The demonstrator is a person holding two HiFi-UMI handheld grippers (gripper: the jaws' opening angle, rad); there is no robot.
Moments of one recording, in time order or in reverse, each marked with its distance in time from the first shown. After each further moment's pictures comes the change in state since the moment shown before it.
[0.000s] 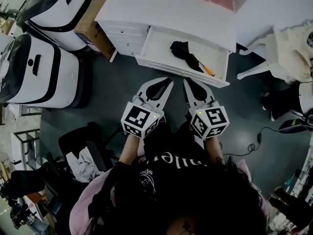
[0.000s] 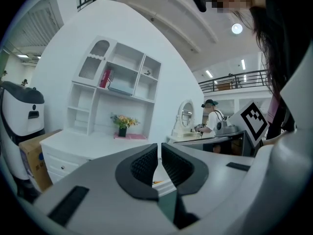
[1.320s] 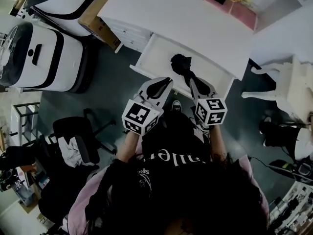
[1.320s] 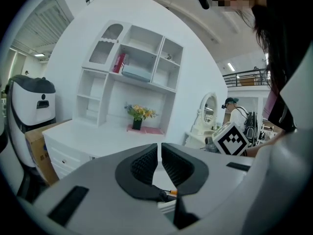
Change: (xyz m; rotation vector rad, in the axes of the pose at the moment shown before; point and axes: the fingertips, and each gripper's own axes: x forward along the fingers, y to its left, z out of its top) left arm 0.163 0.080 -0.016 -0.100 0.092 0.196; right arm 0.131 -0.205 -0.042 -0.013 0.307 0.089
